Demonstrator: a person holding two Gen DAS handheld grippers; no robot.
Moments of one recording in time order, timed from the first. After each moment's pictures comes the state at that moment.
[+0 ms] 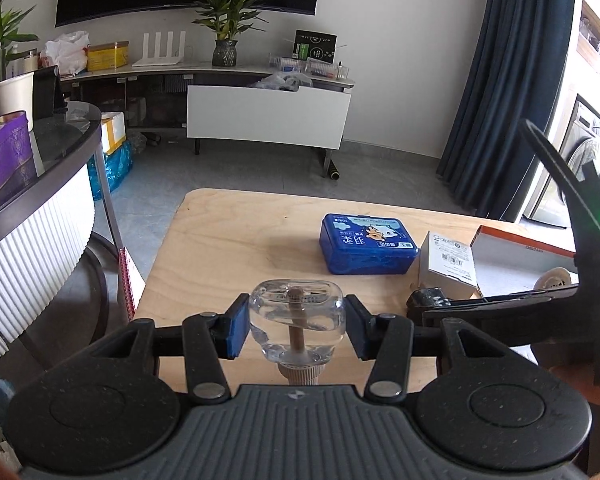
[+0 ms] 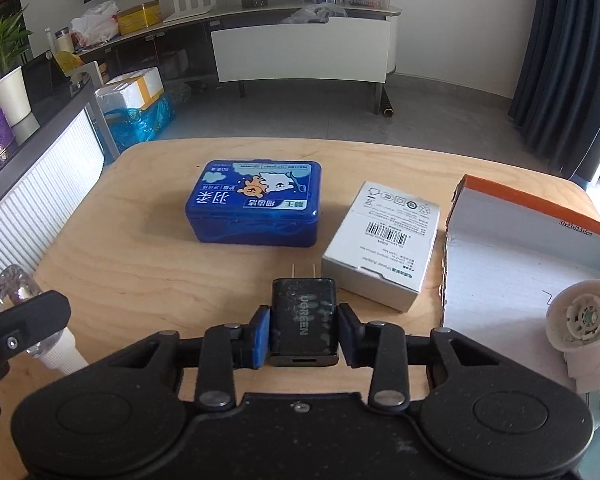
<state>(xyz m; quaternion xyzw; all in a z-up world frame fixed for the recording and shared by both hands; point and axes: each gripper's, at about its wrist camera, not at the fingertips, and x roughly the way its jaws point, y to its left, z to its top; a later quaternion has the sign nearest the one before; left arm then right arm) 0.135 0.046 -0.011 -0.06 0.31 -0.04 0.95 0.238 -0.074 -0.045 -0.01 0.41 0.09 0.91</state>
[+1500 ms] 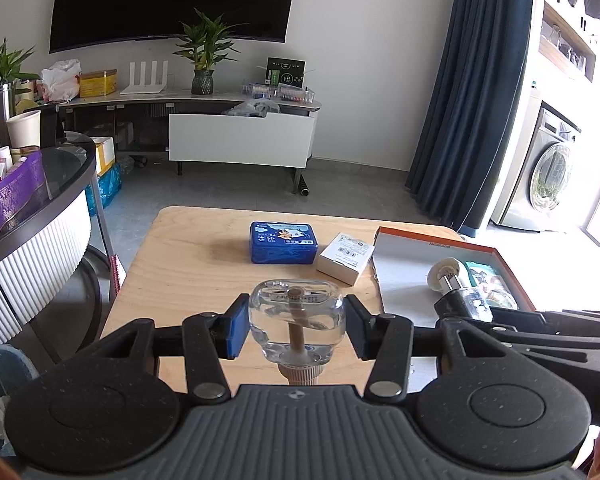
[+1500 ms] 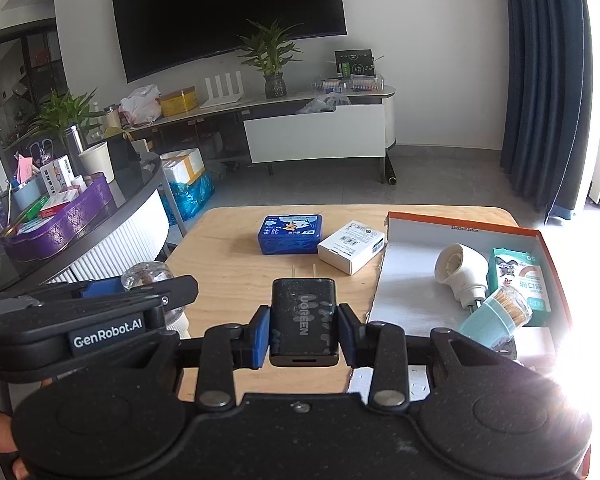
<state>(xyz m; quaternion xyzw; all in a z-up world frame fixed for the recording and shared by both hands) 0.037 -0.014 0.039 -0.05 0.29 -0.06 0.96 0.045 -0.135 0.053 0.03 0.30 0.12 0.95</state>
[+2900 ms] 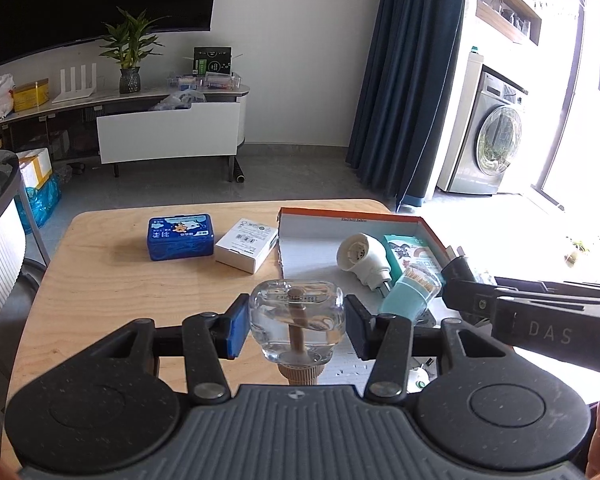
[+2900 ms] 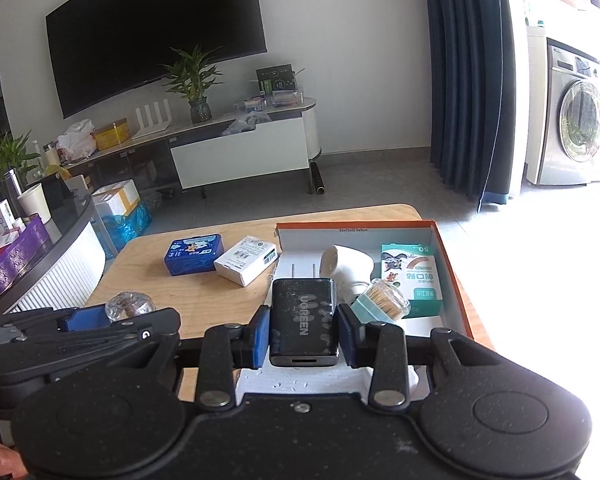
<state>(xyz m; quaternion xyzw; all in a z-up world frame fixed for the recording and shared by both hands) 0.042 -0.087 0.032 -0.02 0.30 -0.14 0.94 0.030 -0.225 0.056 0.07 0.28 0.03 0.96</state>
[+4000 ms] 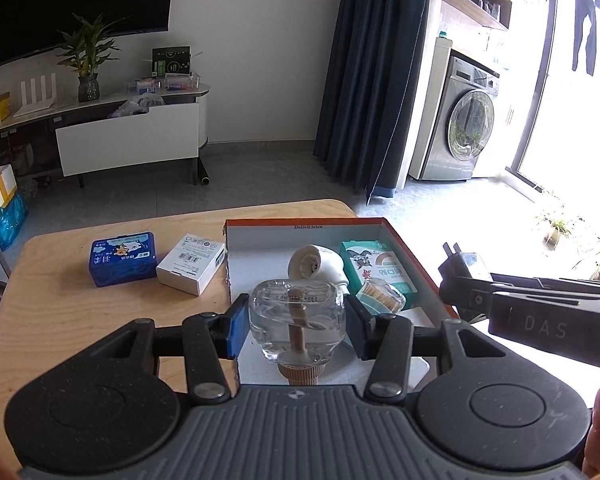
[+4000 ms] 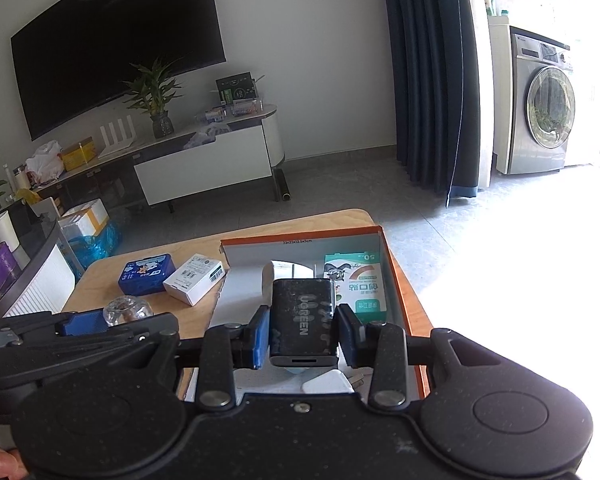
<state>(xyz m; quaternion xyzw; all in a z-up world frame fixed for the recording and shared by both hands) 0.072 -0.130 0.033 0.00 0.30 -0.18 0.94 0.043 -0.272 0.055 0.09 0.28 -0.01 0.96</state>
